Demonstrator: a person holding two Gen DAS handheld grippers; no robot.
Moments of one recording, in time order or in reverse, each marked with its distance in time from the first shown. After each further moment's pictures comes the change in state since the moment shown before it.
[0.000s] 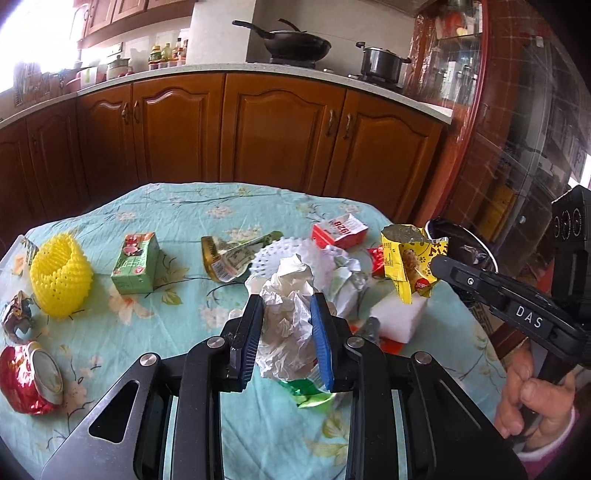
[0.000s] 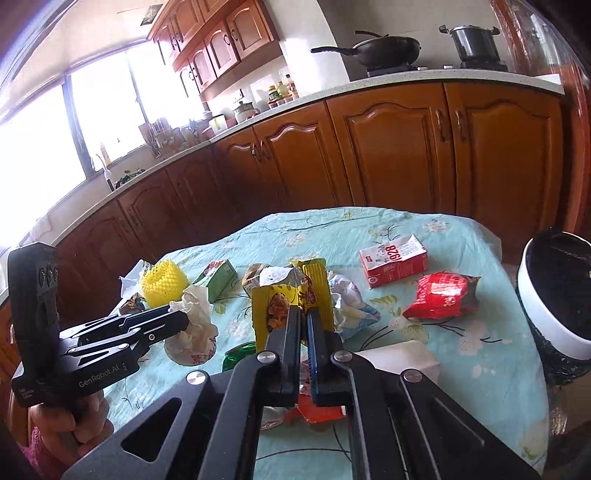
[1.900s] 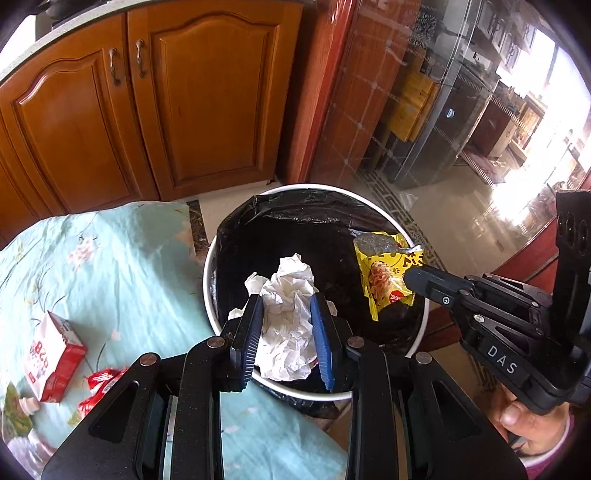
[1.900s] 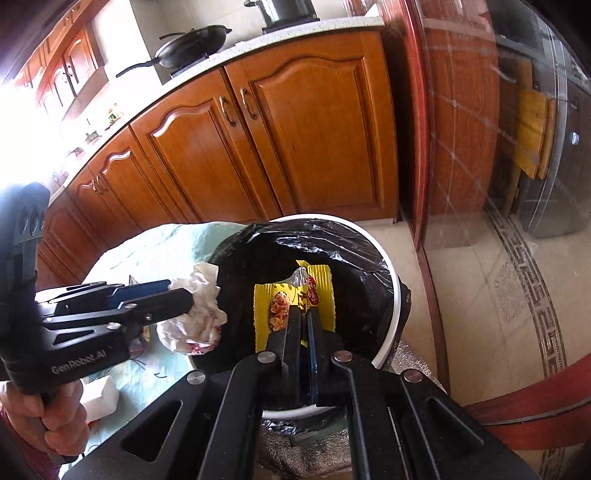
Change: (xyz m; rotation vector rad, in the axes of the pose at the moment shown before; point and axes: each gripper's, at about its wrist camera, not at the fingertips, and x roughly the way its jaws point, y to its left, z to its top) left arm 0.227 -0.296 0.099 0.333 0.377 -0.312; right arm -0.060 -0.282 0.029 0.295 0.121 -0.405
